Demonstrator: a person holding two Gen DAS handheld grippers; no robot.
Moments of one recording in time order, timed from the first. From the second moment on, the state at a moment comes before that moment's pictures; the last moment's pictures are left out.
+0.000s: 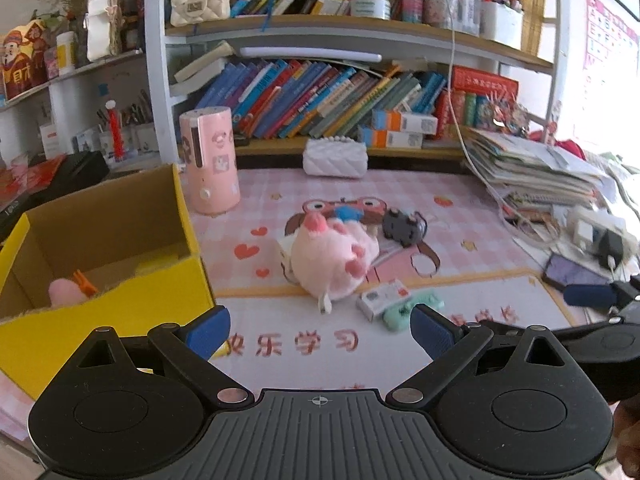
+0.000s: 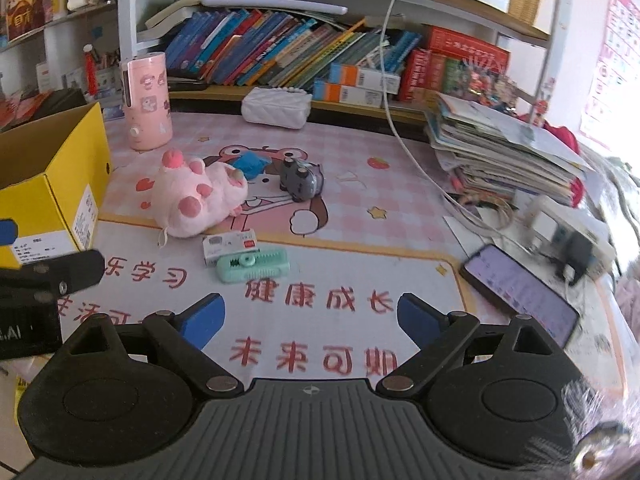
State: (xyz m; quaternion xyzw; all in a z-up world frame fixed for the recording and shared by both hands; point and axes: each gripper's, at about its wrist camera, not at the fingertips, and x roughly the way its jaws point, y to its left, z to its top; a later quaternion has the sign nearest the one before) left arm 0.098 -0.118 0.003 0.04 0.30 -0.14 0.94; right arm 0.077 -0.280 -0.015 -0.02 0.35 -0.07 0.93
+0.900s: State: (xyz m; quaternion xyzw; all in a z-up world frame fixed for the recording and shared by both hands) left arm 0.124 -0.137 0.010 0.03 0.29 -0.04 0.96; right arm 0.181 -0.284 -0.081 -0.06 0.43 0.06 0.90
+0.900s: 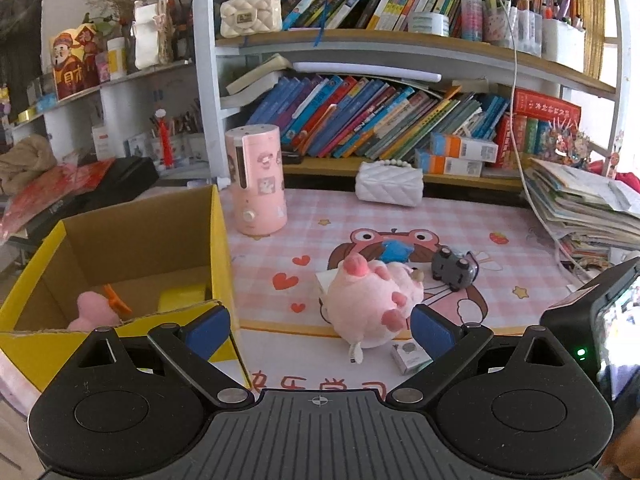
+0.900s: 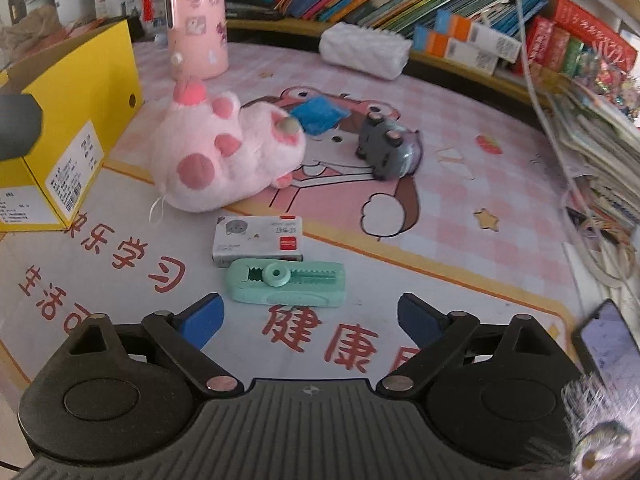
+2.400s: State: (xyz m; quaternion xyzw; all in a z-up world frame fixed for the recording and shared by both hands) left arm 0.142 -0.157 0.002 0.00 0.31 -0.03 0.95; right arm 0.185 -0.313 -0.075 -0.08 0.37 0.14 0.92
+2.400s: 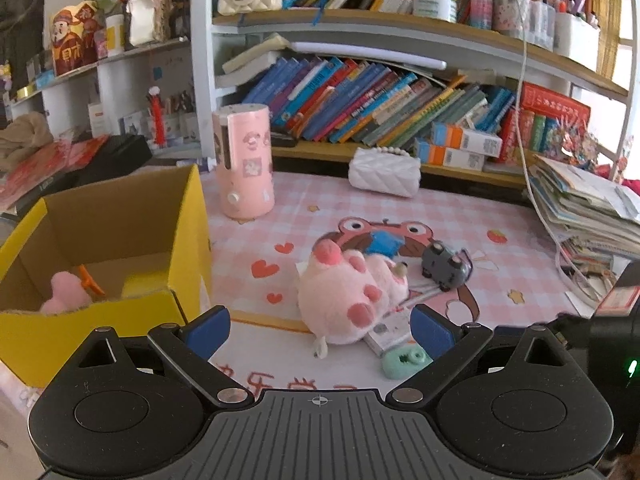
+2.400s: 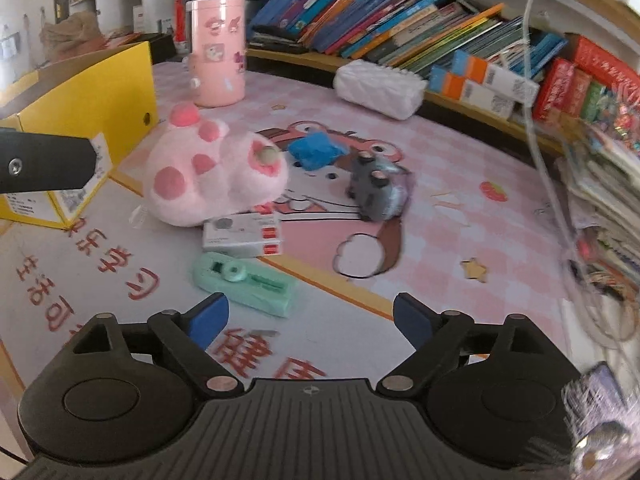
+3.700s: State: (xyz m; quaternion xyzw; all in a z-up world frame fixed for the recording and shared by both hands) left arm 0.233 -0.189 -0.042 -0.02 0.36 -0.06 0.93; right arm 0.167 -0.351 -0.039 -0.08 0.34 0.09 0.93
